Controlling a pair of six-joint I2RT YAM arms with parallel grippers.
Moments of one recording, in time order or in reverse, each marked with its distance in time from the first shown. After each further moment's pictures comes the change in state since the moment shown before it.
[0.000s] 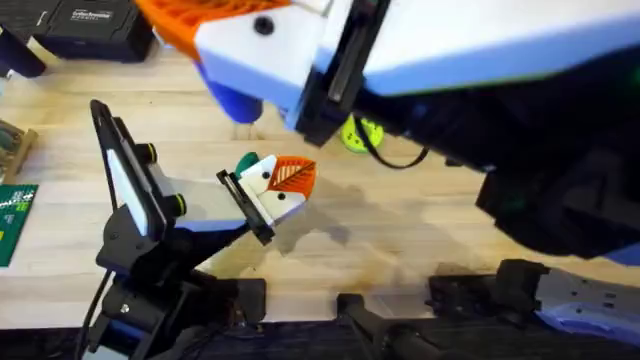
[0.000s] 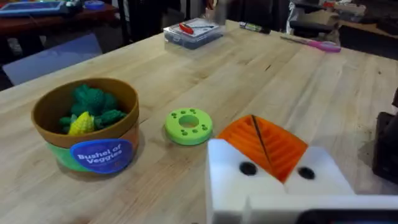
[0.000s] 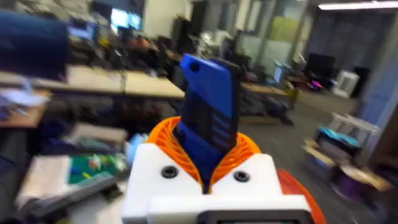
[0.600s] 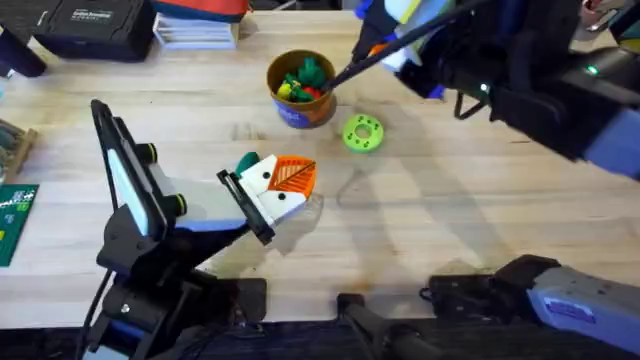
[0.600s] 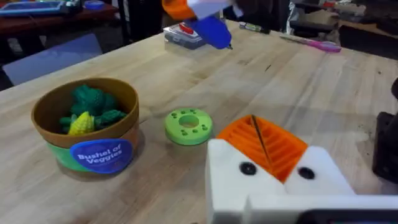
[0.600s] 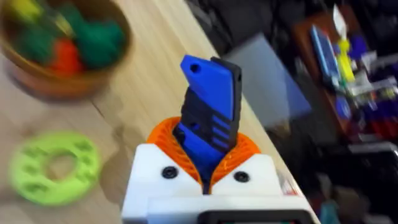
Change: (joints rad) left arm 0.000 0.000 0.000 0.000 0.000 0.000; right arm -0.531 0.100 0.019 -0.690 0.299 -0.581
